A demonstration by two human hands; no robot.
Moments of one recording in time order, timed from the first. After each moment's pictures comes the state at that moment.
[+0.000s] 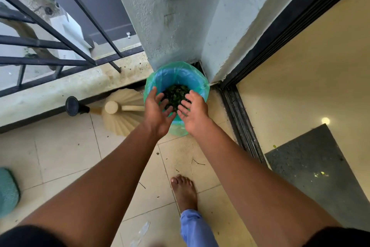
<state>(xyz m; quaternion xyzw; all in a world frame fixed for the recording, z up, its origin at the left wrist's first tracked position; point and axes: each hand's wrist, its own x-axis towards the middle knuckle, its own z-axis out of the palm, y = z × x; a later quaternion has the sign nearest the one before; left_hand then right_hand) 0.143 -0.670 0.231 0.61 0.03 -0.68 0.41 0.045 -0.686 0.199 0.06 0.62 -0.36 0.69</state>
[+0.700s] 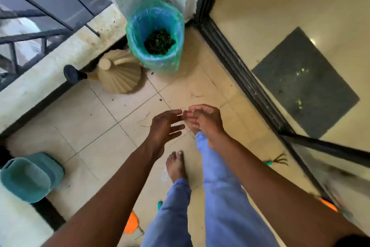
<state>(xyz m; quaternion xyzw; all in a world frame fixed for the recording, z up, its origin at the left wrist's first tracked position) 0.177 -0.404 0.316 0.68 -0.21 -0.70 0.09 0.043 -0.373 0.284 -0.06 0.74 -0.31 0.60</state>
